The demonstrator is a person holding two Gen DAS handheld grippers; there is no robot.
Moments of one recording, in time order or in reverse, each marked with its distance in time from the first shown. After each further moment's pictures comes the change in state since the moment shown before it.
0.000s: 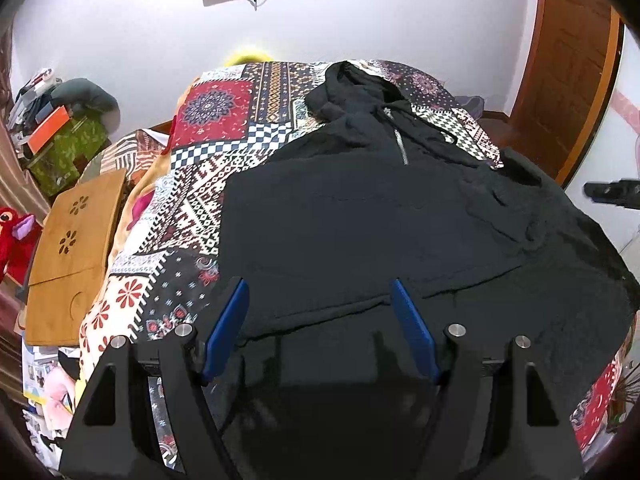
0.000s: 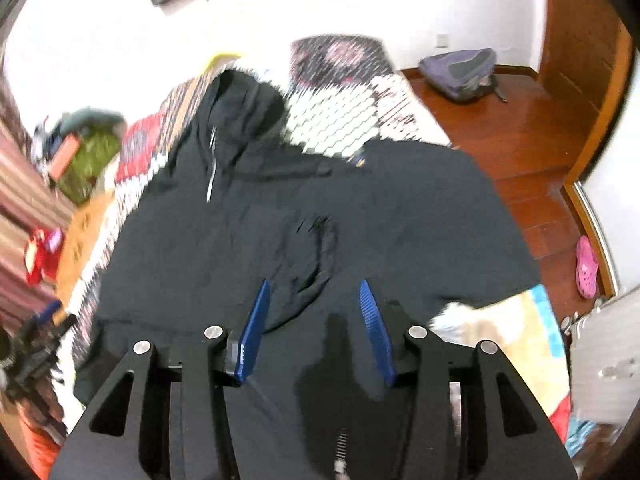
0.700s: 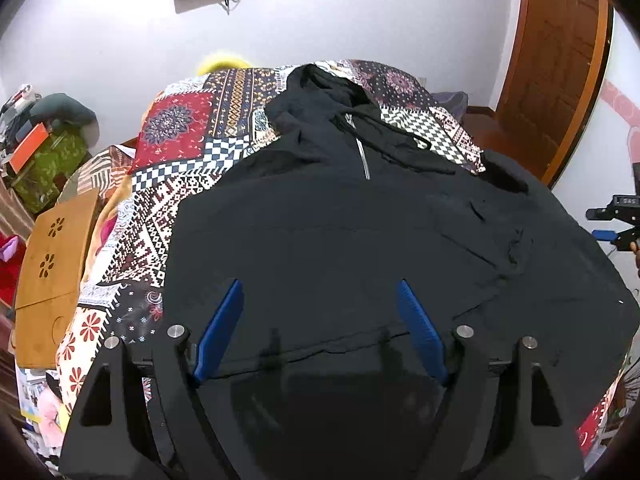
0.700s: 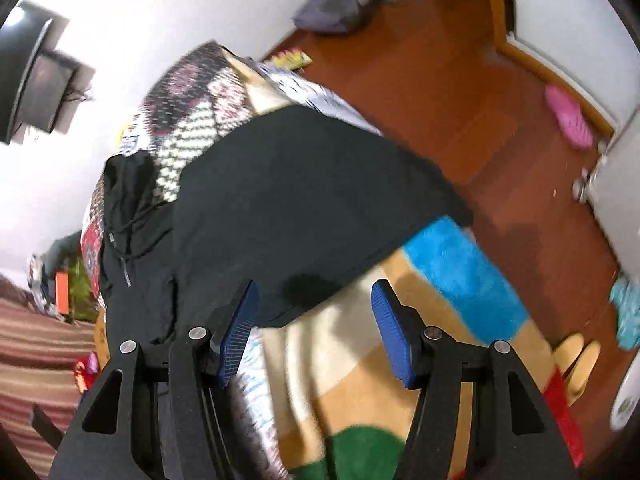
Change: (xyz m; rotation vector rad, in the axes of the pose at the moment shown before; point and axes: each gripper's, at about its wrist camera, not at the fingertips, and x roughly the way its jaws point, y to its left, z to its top) left arm 0.033 -0.049 0.028 0.041 0.006 -0.035; right arm 0.049 -0.167 -0.021 0.534 0.098 0.046
